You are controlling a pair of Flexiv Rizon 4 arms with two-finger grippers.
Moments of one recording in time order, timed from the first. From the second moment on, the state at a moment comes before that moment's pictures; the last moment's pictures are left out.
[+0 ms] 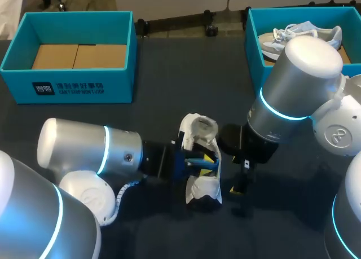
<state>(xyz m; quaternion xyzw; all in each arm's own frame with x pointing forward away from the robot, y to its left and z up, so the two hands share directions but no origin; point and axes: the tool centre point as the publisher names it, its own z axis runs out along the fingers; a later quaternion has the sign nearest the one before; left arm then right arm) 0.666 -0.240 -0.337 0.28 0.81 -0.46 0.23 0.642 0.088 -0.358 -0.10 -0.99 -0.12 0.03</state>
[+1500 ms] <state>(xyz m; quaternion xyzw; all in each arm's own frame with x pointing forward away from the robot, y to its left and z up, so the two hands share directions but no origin) 0.645 -0.192 -0.280 0.30 0.78 -0.53 0.13 0.642 0.088 -0.358 -0.10 -0.99 -0.12 0.03</state>
